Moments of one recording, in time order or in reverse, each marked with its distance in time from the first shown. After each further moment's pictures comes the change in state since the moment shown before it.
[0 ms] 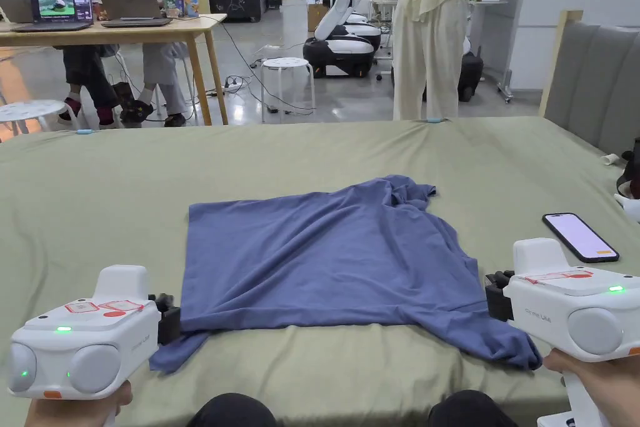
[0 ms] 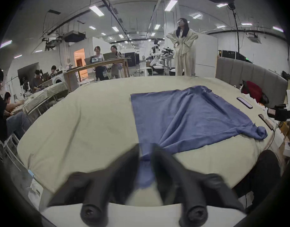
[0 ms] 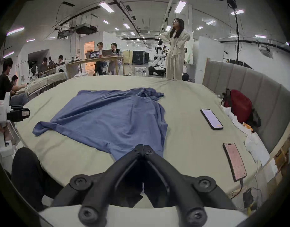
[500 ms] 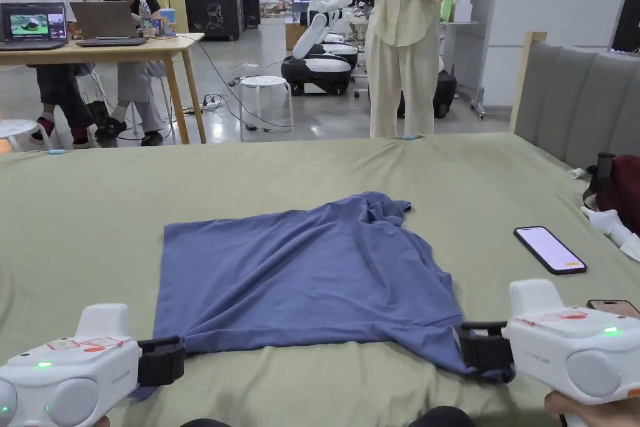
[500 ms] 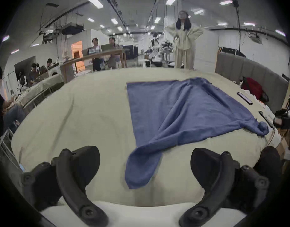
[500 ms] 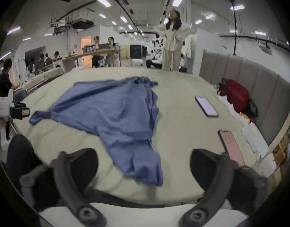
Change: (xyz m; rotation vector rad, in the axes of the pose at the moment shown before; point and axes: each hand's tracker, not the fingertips) left arm 0.003 -0.006 -0.014 -0.039 -0.047 0.011; right arm 0.025 -0.024 0.011 -0.014 -0.013 -0.006
